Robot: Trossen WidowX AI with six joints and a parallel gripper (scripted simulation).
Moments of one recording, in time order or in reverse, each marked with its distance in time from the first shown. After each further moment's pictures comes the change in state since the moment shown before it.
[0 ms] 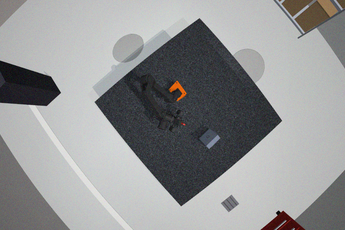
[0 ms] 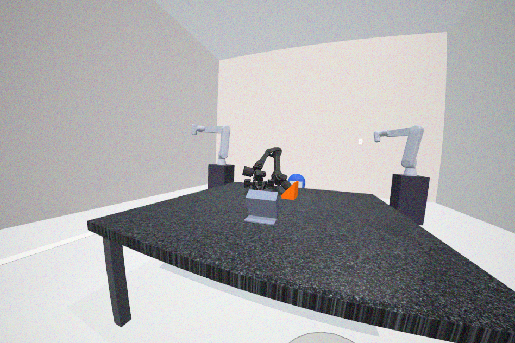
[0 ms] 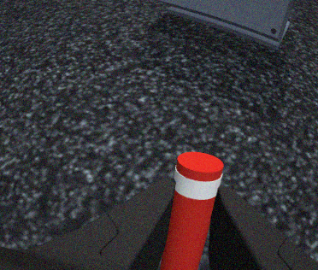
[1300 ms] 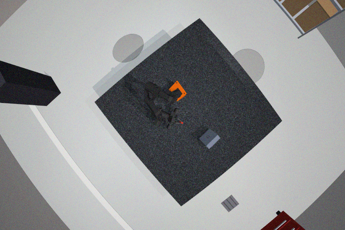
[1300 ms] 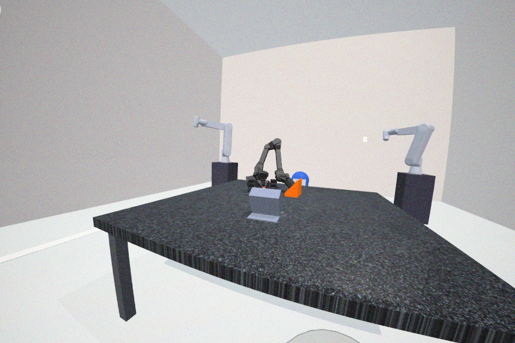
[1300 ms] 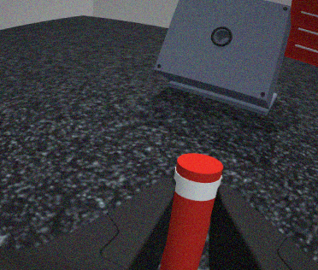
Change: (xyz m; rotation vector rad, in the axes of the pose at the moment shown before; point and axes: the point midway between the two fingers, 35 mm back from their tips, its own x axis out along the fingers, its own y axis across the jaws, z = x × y) arm -0.019 0.005 -0.017 -0.001 -0.330 0.014
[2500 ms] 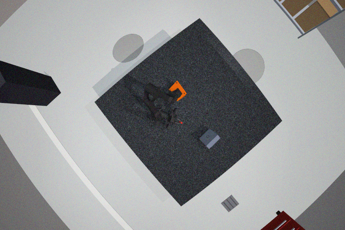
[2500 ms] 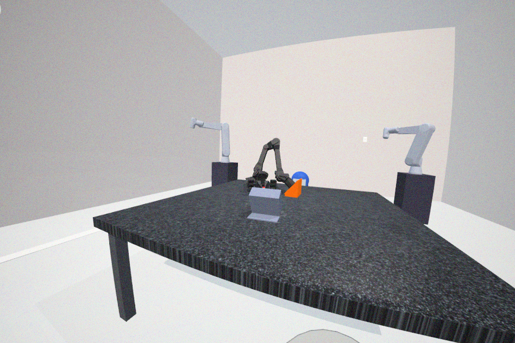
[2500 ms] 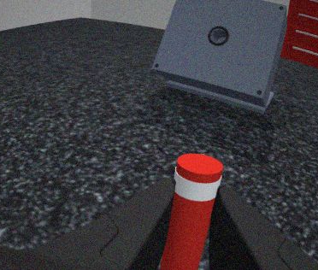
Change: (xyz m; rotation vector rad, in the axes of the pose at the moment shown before) arm -0.004 -0.001 -0.004 0.001 -0.011 -0.005
